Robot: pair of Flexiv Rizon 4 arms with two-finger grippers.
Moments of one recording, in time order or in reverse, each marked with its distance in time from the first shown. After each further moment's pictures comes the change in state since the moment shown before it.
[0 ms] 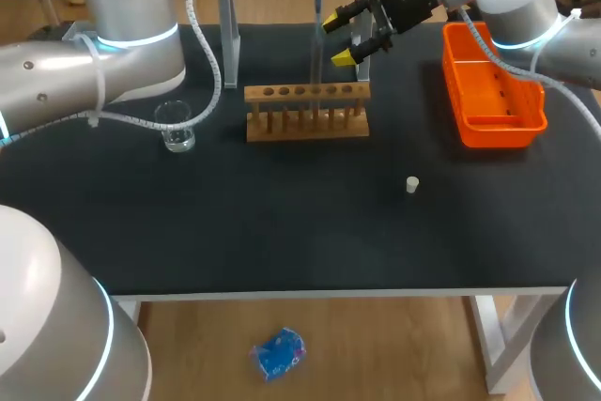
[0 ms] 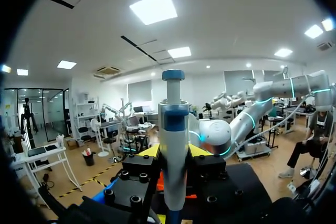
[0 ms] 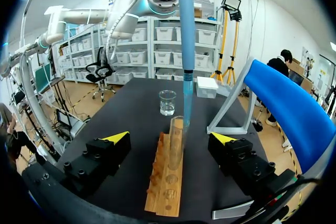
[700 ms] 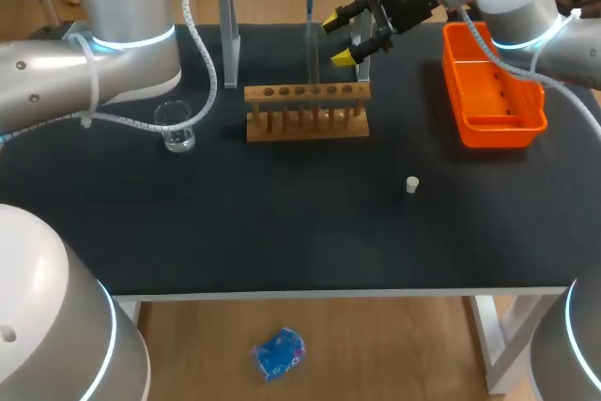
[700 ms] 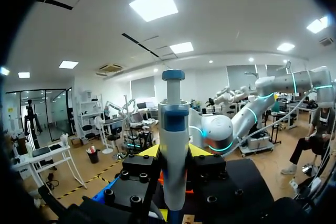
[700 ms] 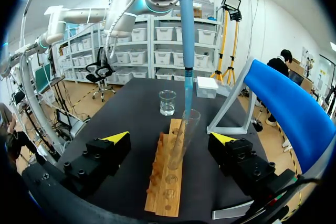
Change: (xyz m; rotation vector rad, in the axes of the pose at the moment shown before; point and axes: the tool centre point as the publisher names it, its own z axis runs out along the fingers) left arm 0.002 0.002 -0.007 -0.039 -0.024 0.010; right arm 0.000 0.000 0.000 0.000 0.000 0.000
